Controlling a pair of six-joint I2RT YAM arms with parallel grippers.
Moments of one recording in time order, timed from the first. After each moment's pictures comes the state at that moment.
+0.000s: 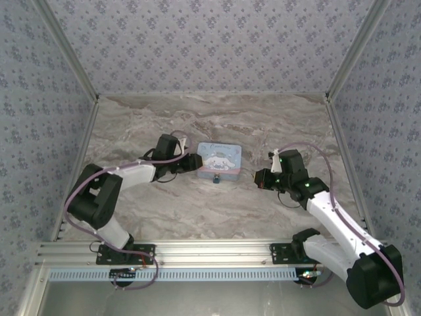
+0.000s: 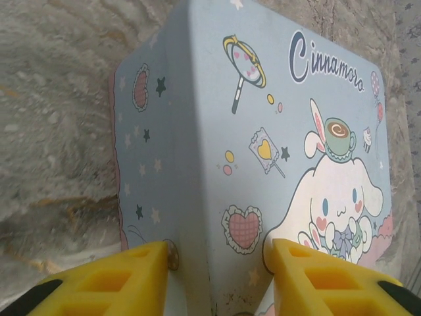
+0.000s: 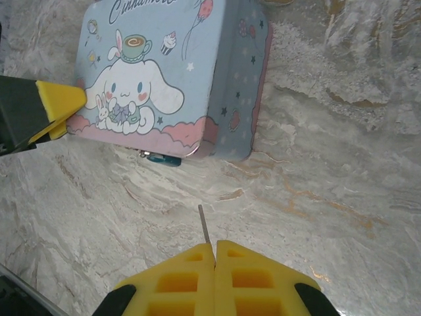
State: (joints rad) left arm -0.49 1.62 0.78 0.06 0.43 -0.65; right arm 0.37 0.95 0.61 -0.47 -0.34 0.53
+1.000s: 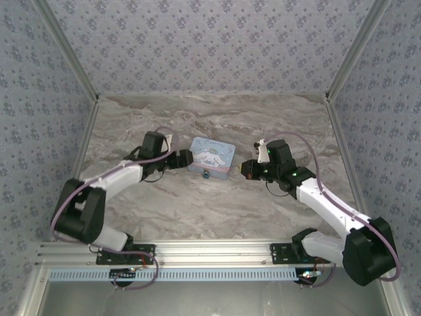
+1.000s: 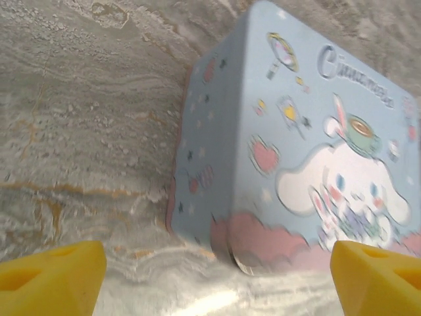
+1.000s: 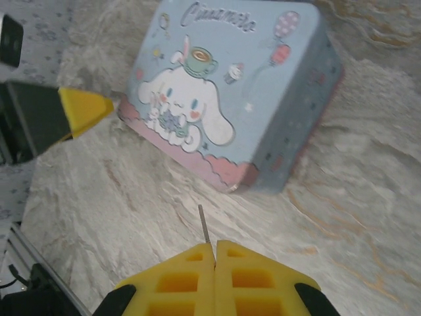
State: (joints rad) left arm -0.40 1.43 0.76 -0.11 0.32 -0.52; right arm 0.45 1.14 0.69 -0.24 -0.41 0.55
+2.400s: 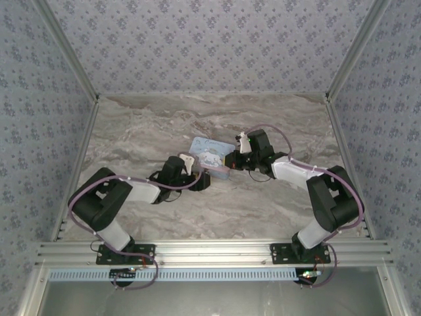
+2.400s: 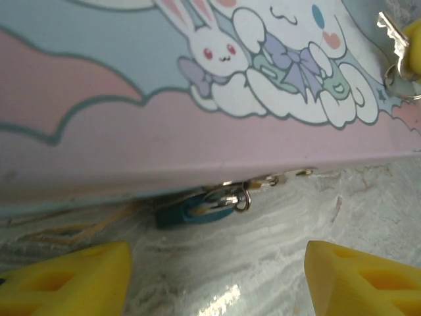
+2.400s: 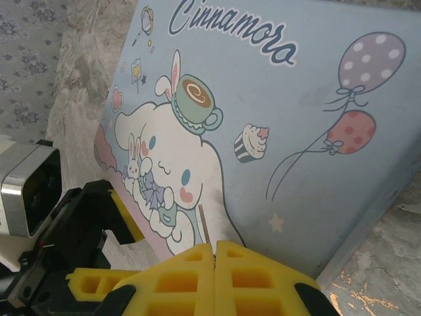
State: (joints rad) left arm -0.67 1.64 0.53 0.49 0.28 -0.54; right arm 0.46 1.59 0.84 -0.01 -0.52 0.55
